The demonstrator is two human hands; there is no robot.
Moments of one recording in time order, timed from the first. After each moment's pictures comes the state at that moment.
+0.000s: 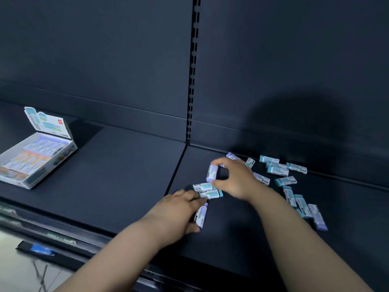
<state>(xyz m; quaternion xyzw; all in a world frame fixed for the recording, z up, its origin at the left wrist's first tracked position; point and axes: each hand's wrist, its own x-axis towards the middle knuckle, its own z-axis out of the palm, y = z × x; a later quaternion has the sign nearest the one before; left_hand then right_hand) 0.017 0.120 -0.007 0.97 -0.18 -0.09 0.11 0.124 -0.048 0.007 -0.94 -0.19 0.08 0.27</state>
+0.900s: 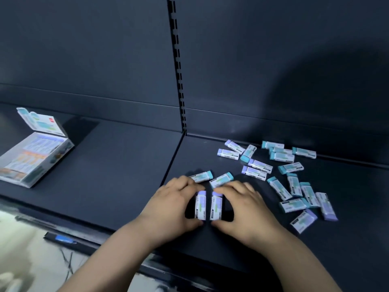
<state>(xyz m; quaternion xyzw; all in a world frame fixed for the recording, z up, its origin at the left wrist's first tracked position) 0.010 0.105 -0.004 0.98 -0.10 -0.01 0.20 0.050 -0.084 -0.017 -0.93 -0.28 0.06 0.22</state>
